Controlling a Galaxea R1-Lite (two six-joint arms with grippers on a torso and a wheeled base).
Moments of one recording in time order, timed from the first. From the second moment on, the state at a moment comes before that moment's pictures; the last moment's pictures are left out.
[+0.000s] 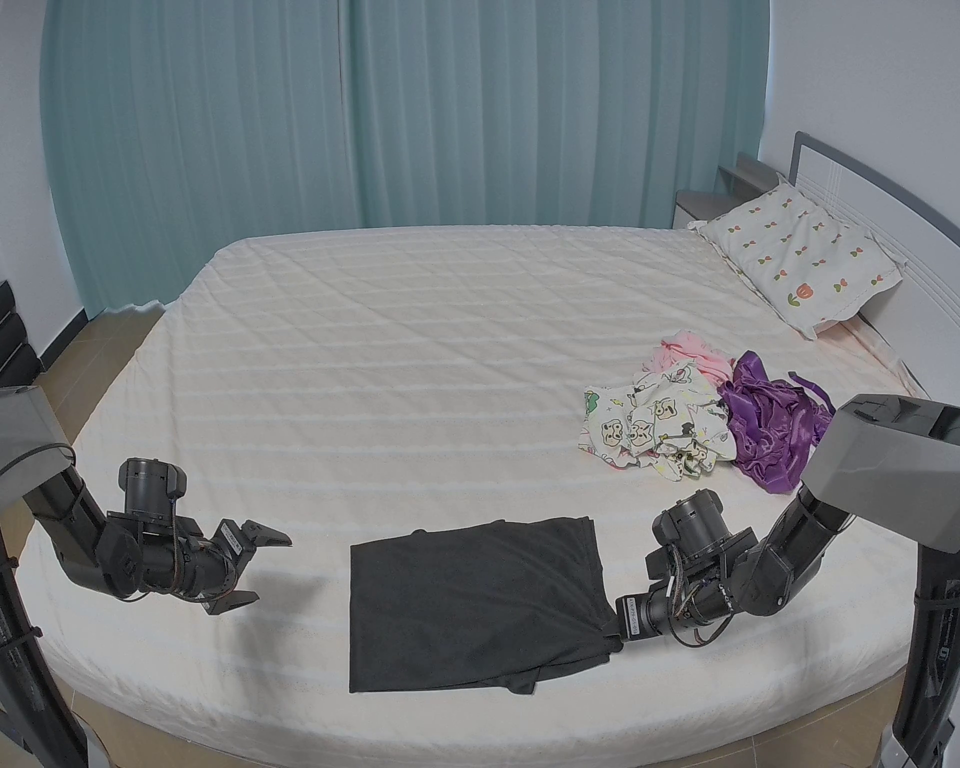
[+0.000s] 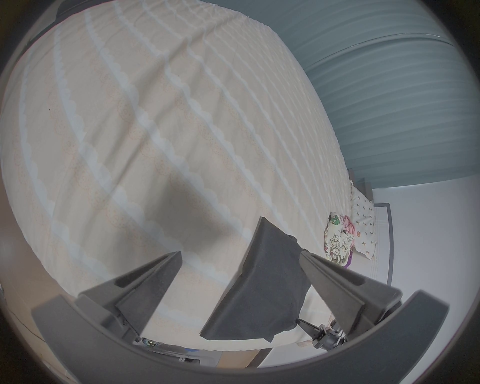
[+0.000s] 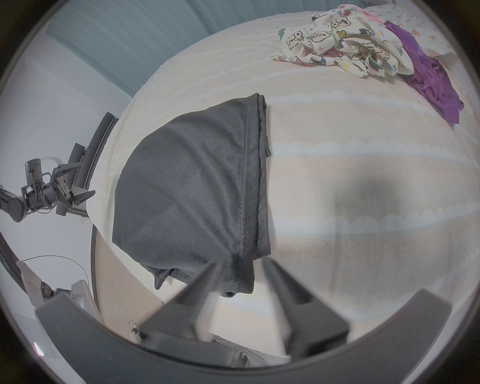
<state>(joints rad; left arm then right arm) 0.06 2.05 -0.58 -0.61 -0.42 -0.86 0.46 2.25 -0.80 -0.41 0.17 0.35</state>
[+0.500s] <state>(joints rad) -0.03 2.04 -0.57 -0.61 -0.36 -0.86 0.45 2.14 -0.73 -0.44 0.11 0.54</state>
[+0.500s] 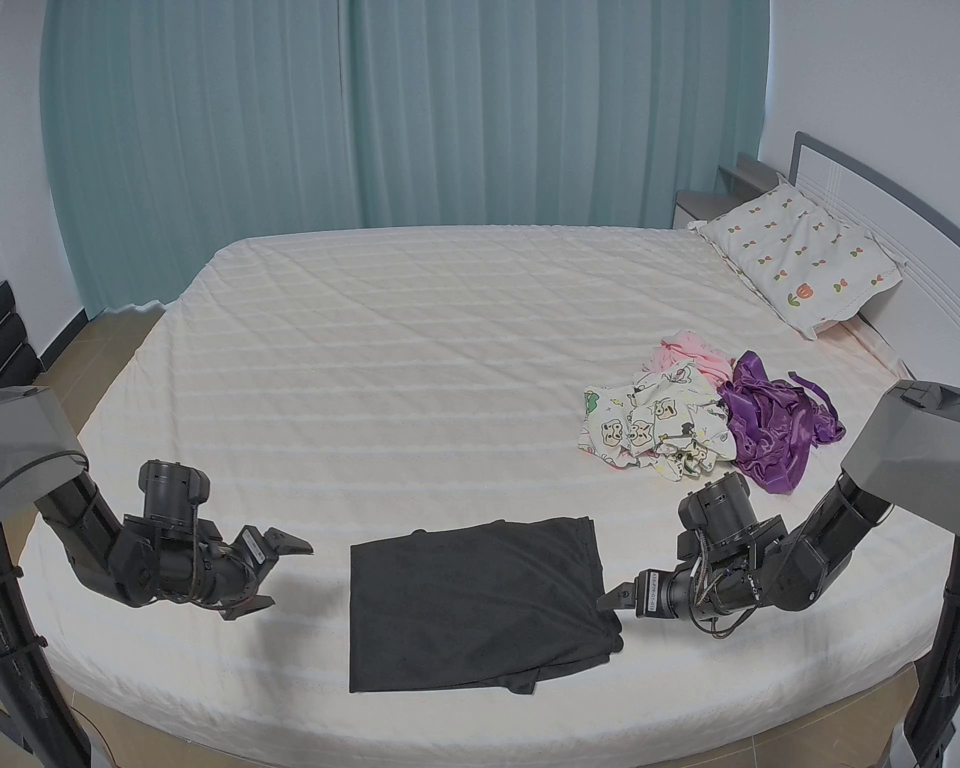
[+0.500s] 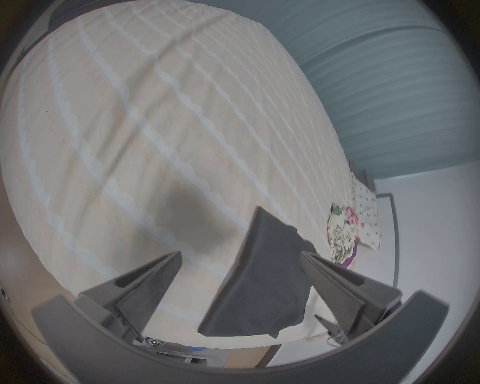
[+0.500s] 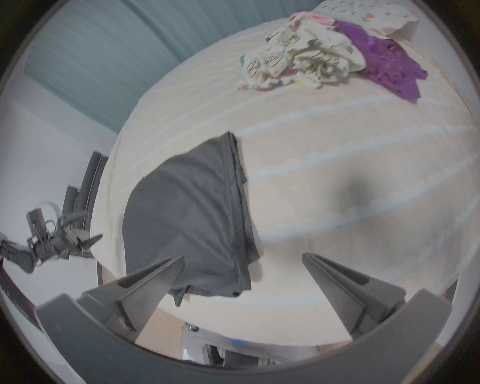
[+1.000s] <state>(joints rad) -0.30 2.17 -0.58 -0.81 -0.11 -0.71 0.48 2.23 -0.61 -0.88 -0.03 0.67</state>
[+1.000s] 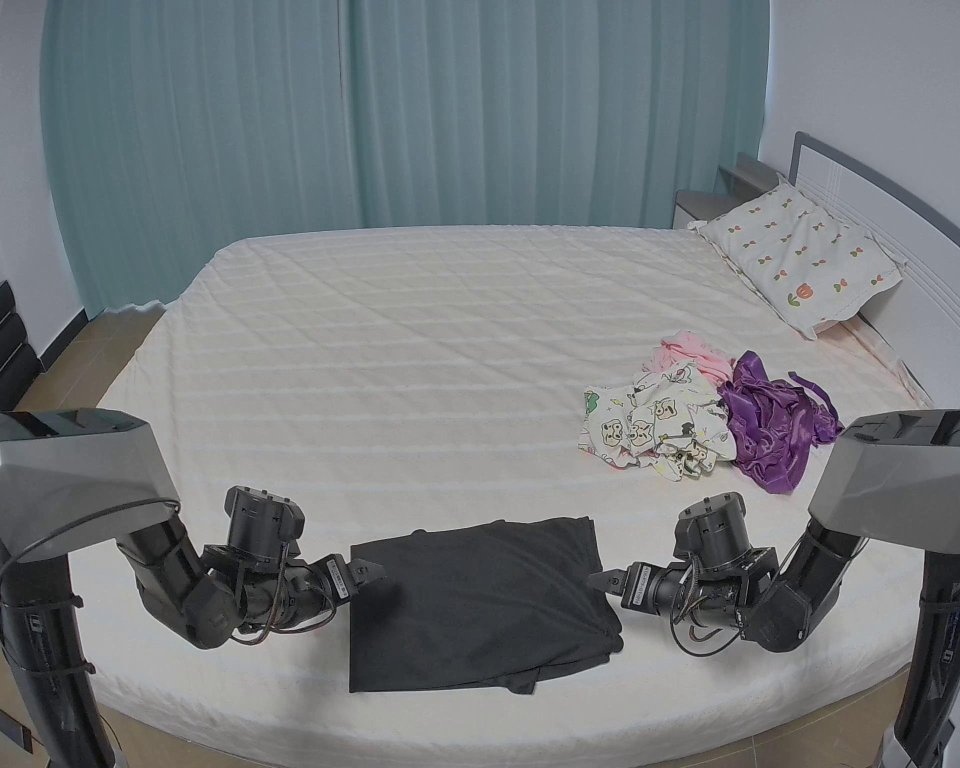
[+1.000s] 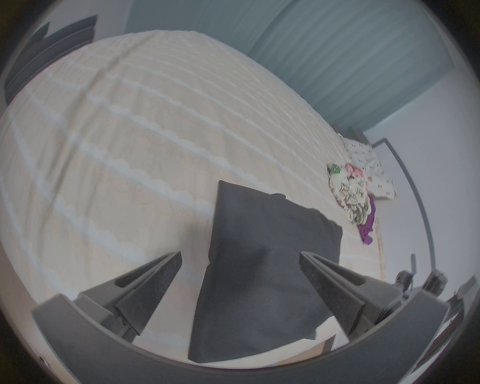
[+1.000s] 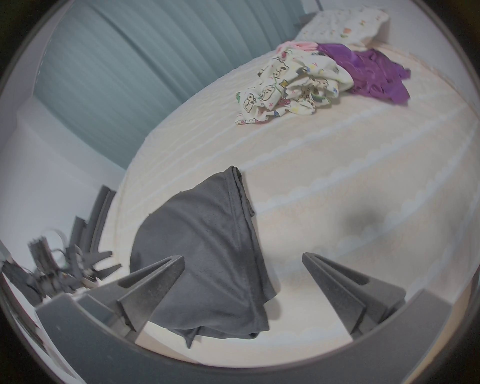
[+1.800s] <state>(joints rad) -0.37 2.36 -0.69 -0.91 -0.11 -0.53 0.43 2.23 -0.38 -1.26 0.10 0.79</state>
